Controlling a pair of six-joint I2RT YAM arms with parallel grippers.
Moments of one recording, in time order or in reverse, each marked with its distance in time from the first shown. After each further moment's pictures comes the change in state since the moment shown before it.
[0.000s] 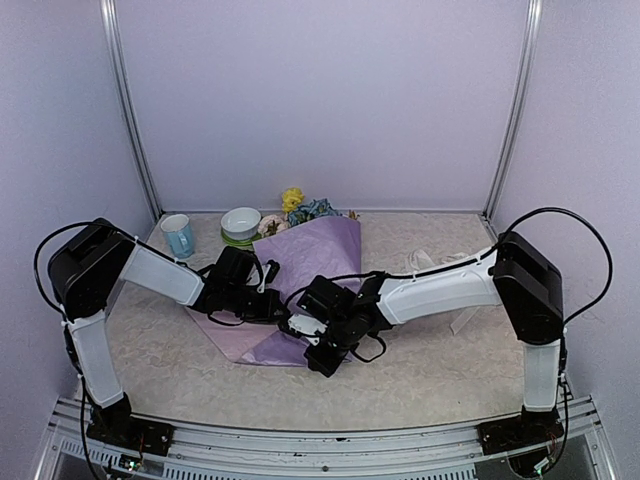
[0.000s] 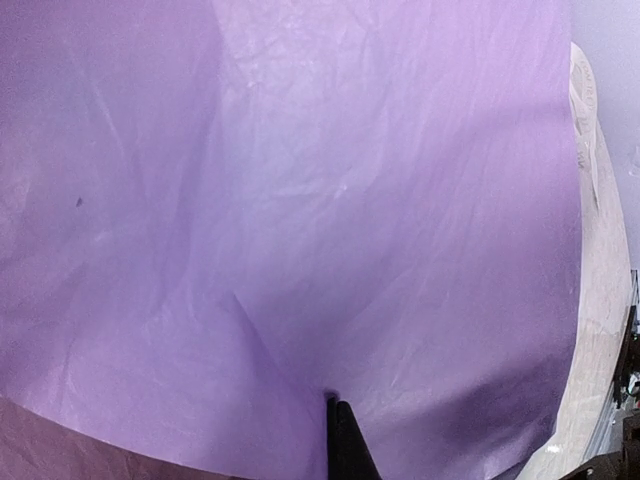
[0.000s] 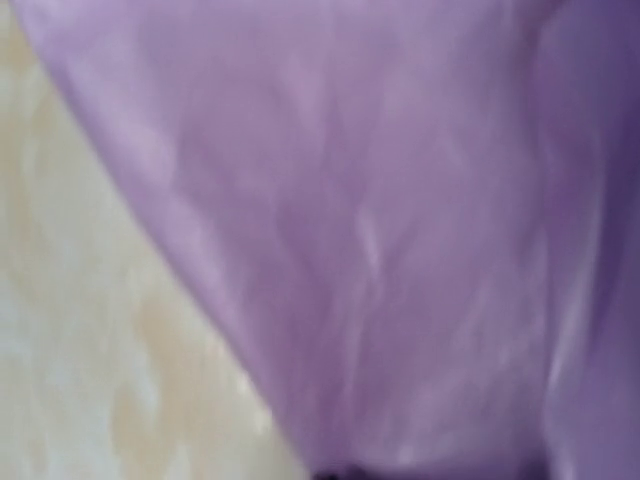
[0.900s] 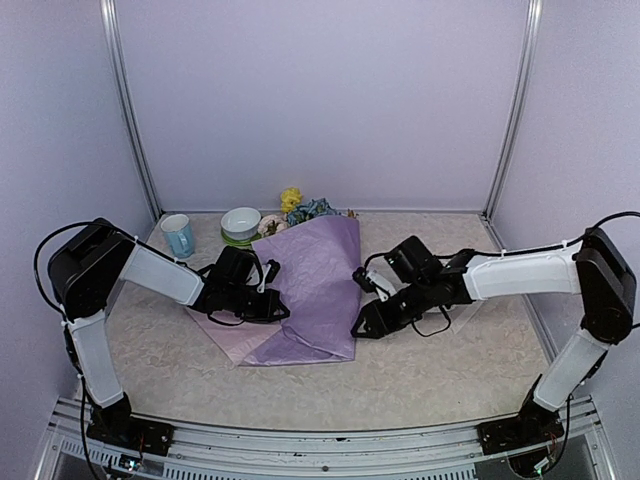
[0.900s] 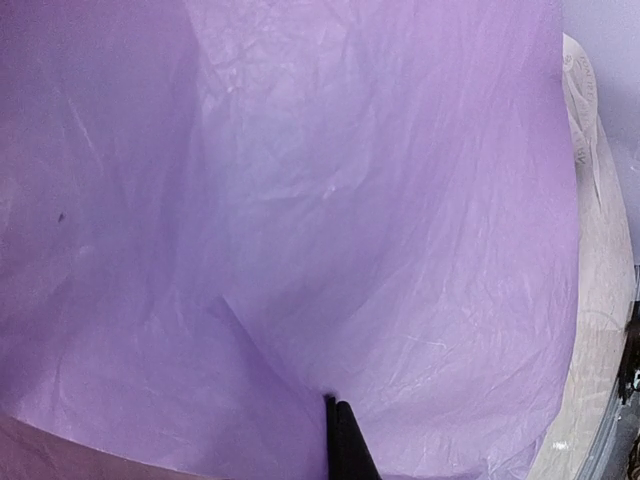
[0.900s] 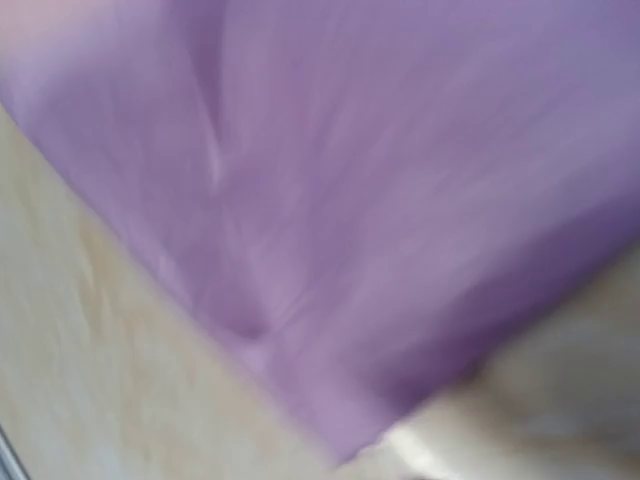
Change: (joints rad) left arm 0.002 0.000 0.000 -0.001 -0.001 0.021; right arm -0.271 -0.386 -0.384 0.135 -0.197 0.202
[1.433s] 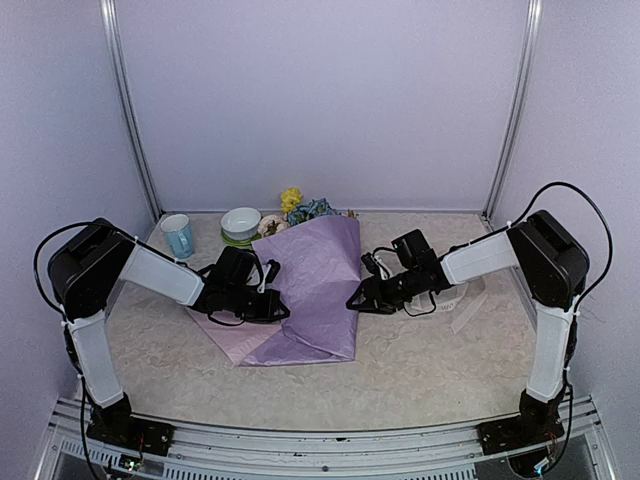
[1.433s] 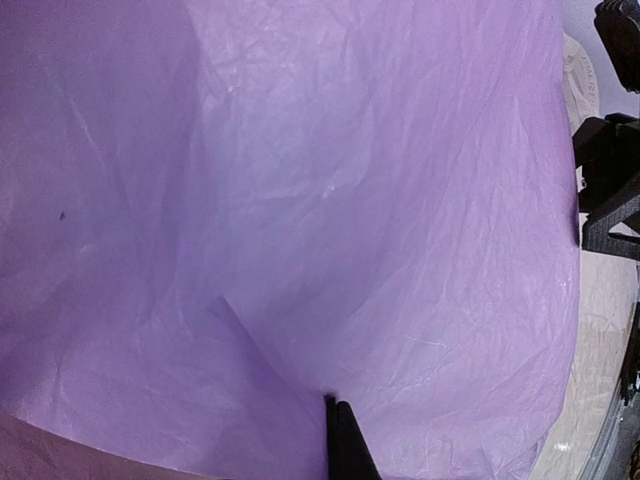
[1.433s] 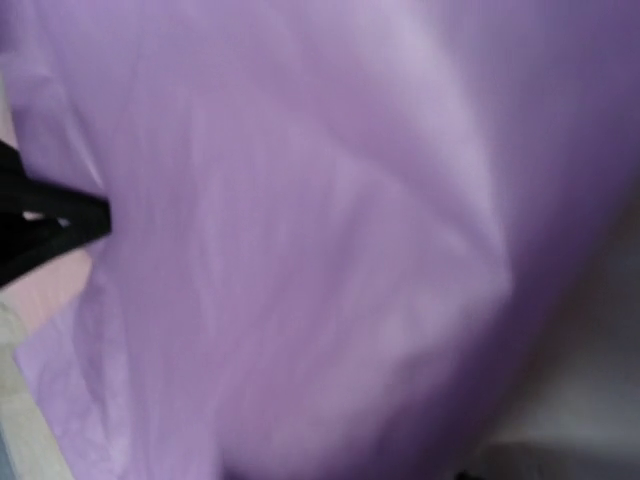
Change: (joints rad) left arm -0.003 0.000 0.000 0.000 -0.011 0.001; right arm -0.274 0.311 0.106 0.331 -0.293 0.174
